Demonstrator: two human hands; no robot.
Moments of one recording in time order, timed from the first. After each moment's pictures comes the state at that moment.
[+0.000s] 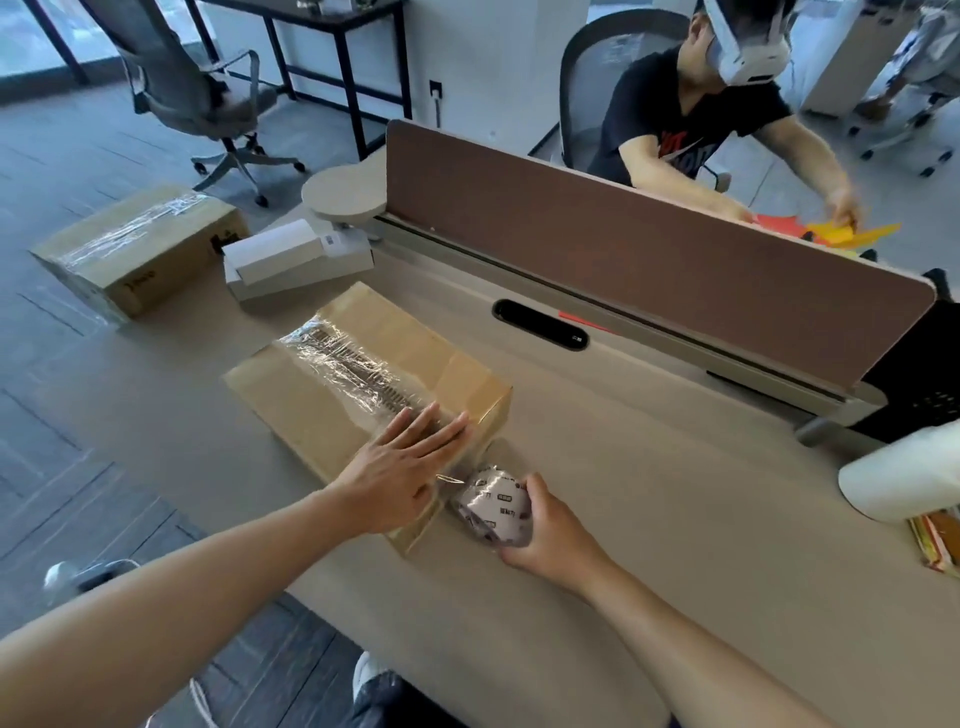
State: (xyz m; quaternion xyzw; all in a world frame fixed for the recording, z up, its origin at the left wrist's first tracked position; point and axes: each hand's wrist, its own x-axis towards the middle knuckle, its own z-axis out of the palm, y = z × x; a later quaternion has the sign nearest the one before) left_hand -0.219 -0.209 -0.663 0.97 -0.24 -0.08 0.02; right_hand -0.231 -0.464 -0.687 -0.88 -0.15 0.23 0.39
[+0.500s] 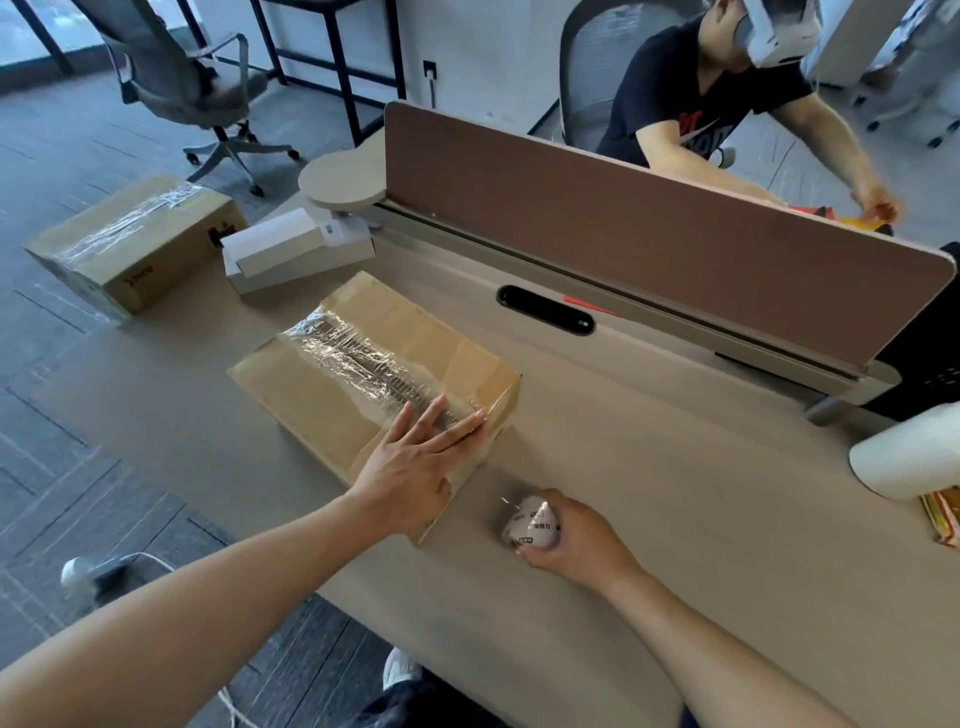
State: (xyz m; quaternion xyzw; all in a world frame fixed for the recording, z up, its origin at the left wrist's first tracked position) left_hand -0.224 -0.219 -0.672 0.98 -0.21 -0.06 0.03; right_hand -0.237 -0.484 -0.725 -0.92 -0.12 0.21 0.31
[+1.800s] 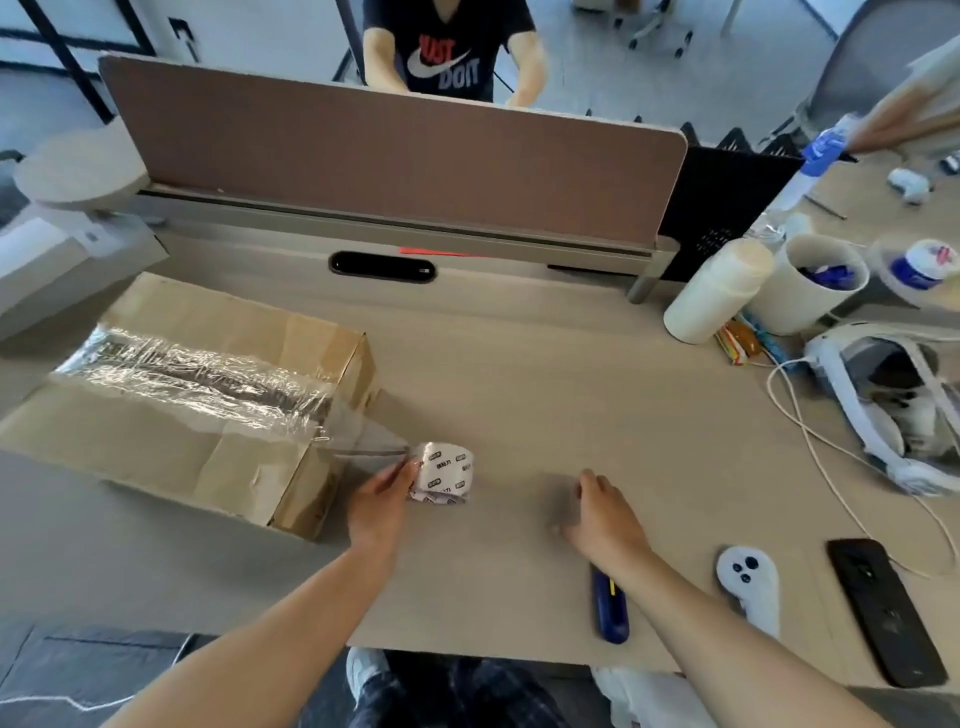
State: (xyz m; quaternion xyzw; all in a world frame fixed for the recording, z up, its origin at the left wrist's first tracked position) left_hand -0.271 -0.337 -0.754 0.68 0.29 -0.12 0.66; right_hand -0.339 -0.593 -0.729 -0.94 0.20 0.22 0.18
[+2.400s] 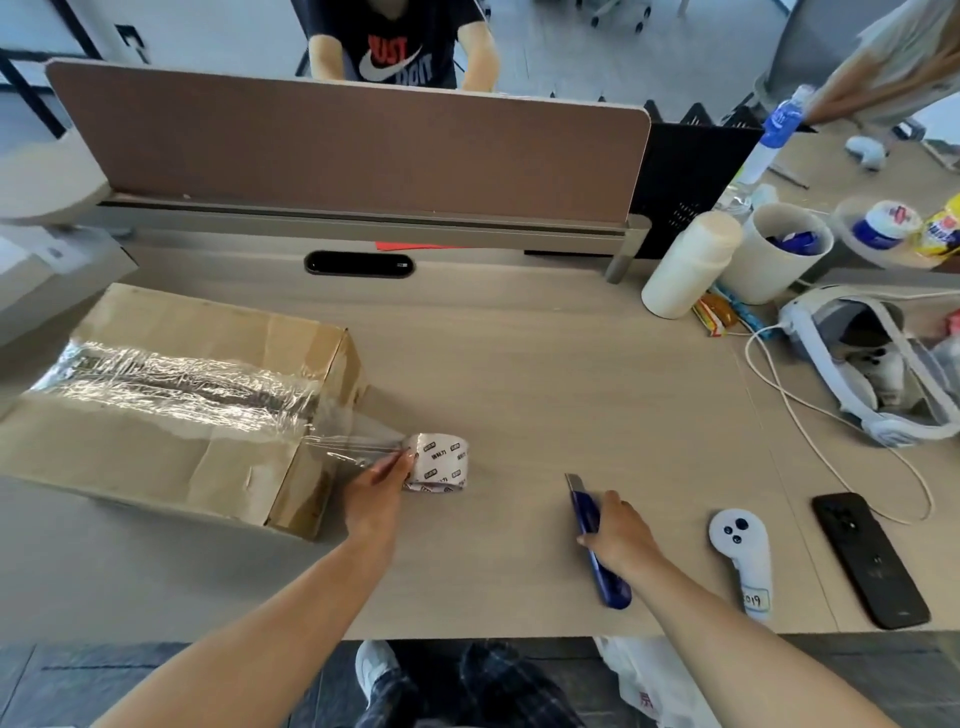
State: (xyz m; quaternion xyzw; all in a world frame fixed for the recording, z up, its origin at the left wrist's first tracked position) left_hand -0.269 -0.338 -0.757 0.66 0.27 -0.12 0.70; right_hand -0.381 -0.605 -0.749 -0.87 0.33 0.28 0.22
